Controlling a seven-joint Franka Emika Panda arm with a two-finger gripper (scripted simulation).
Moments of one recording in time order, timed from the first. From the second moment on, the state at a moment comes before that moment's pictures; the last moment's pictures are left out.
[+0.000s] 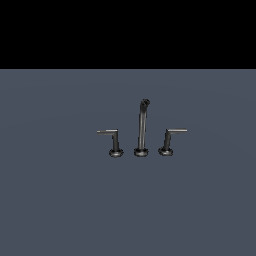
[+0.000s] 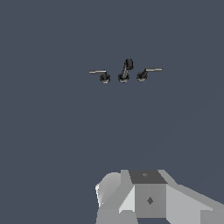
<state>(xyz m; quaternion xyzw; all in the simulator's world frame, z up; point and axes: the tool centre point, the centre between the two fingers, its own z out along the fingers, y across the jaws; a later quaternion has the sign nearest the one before) -0.250 -0.012 0.491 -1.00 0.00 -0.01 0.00</state>
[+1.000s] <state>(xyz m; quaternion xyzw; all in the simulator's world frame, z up) -0.233 0.017 0.448 -1.00 0.09 -0.01 0.00</state>
